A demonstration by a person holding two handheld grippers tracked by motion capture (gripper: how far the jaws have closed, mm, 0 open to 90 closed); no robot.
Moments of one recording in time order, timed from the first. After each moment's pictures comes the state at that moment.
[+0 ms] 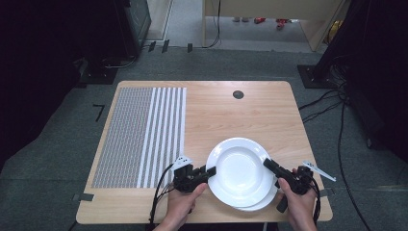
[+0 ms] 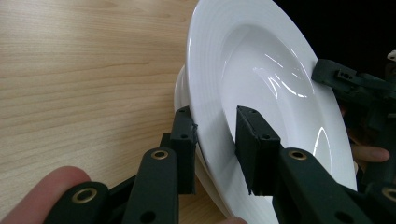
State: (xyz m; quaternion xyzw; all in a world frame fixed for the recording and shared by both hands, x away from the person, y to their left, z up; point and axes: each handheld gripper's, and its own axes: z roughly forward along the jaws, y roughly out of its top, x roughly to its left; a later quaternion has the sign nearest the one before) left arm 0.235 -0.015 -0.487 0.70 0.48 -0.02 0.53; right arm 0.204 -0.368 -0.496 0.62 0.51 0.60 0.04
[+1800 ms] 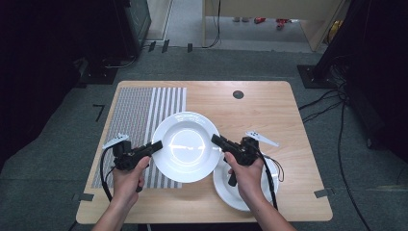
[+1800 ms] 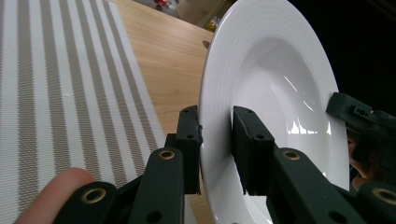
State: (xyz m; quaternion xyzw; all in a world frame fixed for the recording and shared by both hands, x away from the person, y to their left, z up) left arm 0.280 0.138 -0.431 0.63 0.54 0.03 0.56; right arm 0.278 -0.220 -0.440 0.54 0.56 0.63 0.01
